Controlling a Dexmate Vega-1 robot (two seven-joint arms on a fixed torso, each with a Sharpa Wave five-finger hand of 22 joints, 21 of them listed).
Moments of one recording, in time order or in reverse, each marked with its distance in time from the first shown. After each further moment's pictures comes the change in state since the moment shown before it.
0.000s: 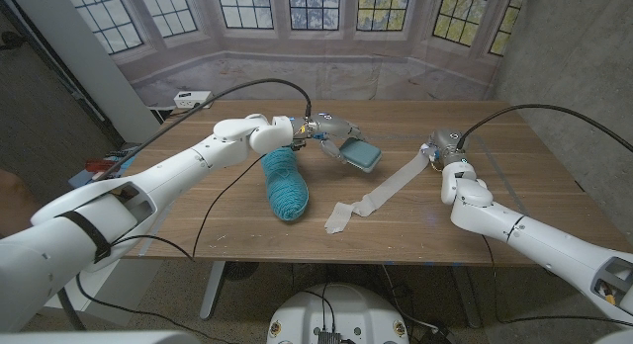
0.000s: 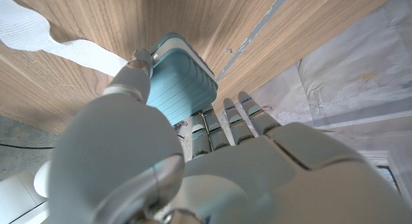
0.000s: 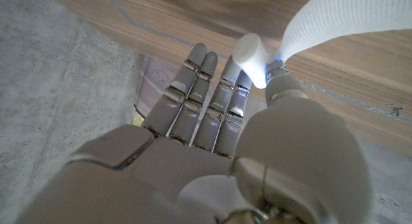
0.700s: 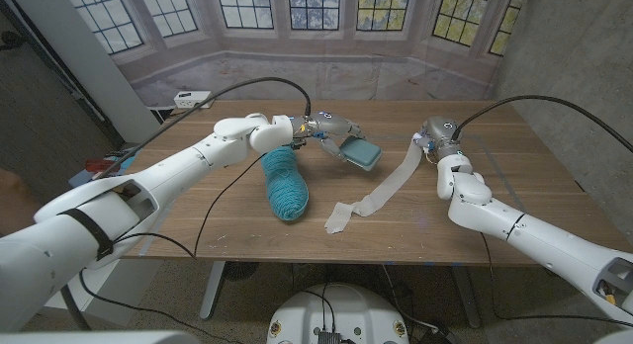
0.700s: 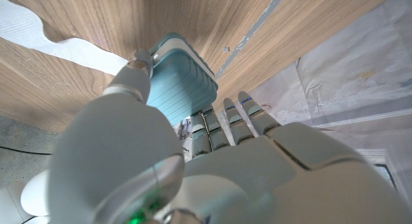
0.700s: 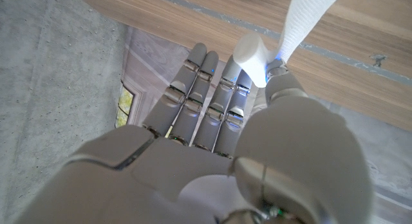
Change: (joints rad) left arm -0.011 -0.009 0.005 0.030 0.001 -0.012 0.019; left_hand 0.000 0.000 0.000 0.000 0.004 -0.001 0.001 0.000 0.001 0.000 0.000 0.000 0.000 0.000 0.000 0.000 0.000 0.000 0.000 0.000 0.000; right arm -0.009 0.006 0.021 -0.073 -0.058 0.019 0.005; right_hand 0.012 -0.004 0.003 0.003 0.000 0.011 0.000 -0.005 0.000 0.009 0.002 0.008 0.009 0.014 -0.007 -0.009 0.008 0.002 0.002 0.000 0.000
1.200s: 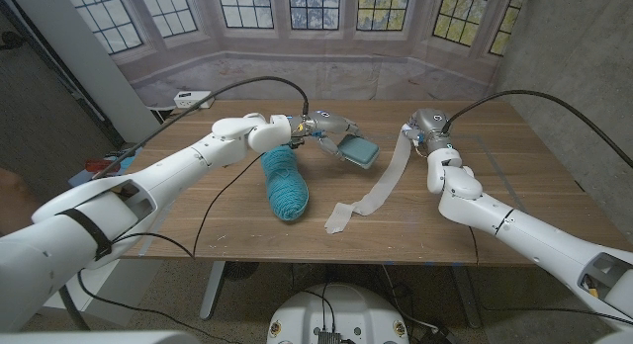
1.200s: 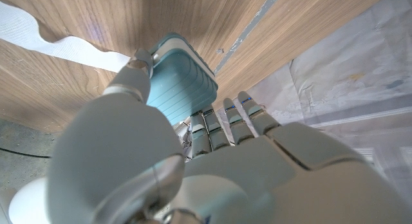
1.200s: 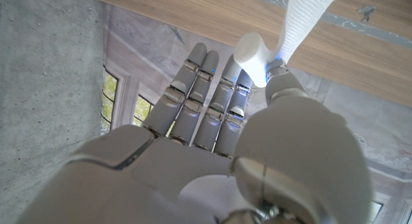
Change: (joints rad) left arm 0.004 0.008 -0.005 0.001 -0.004 0.012 0.011; left_hand 0.003 -0.003 0.000 0.000 -0.001 0.000 0.000 0.000 -0.003 0.000 0.000 0.000 0.005 0.000 0.000 0.000 0.000 0.000 0.000 0.000 0.000; right arm 0.031 0.057 0.000 0.006 -0.029 0.037 -0.012; right_hand 0.000 0.000 0.000 0.000 0.000 0.005 -0.005 0.000 0.001 0.005 -0.005 0.008 0.005 0.002 0.001 0.000 0.005 0.006 -0.006 0.000 0.000
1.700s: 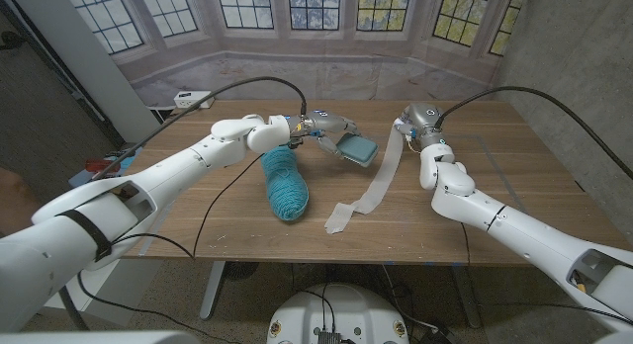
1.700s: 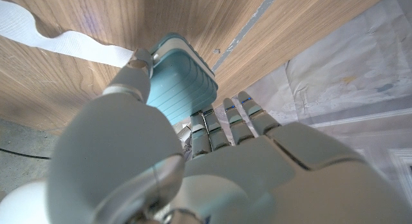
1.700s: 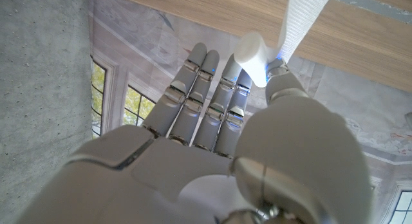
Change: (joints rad) left arm 0.003 -0.004 -0.003 0.013 -0.006 0.005 0.019; left_hand 0.002 -0.002 0.000 0.000 0.000 0.000 0.000 0.000 -0.003 0.000 0.000 0.000 0.000 0.000 0.000 0.000 0.000 0.000 0.000 0.000 0.000; right arm 0.015 0.037 -0.004 -0.002 -0.020 0.010 -0.005; right_hand 0.009 0.001 -0.003 0.003 0.000 0.006 0.005 -0.007 0.005 0.000 0.000 0.000 0.003 0.010 -0.003 0.000 0.004 -0.004 0.004 -0.006 0.000
